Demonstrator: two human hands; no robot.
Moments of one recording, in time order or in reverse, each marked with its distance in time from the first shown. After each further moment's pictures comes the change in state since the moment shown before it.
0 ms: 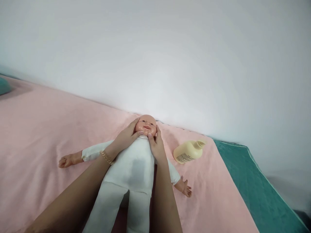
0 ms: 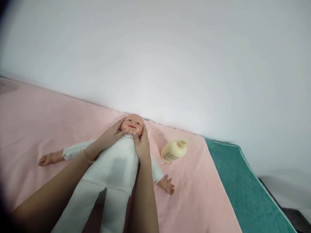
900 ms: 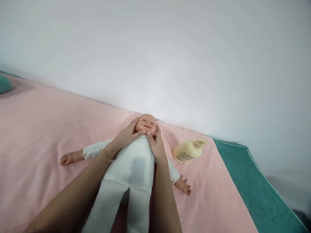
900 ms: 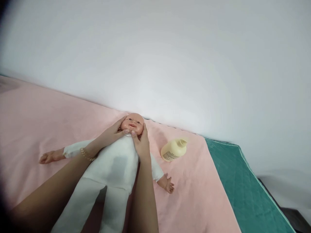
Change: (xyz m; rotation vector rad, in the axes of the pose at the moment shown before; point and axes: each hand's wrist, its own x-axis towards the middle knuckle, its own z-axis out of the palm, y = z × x) left_hand -0.004 0.007 -0.005 -0.064 -0.054 0.051; right_hand -0.002 -0.004 0.001 0.064 -0.021 -0.002
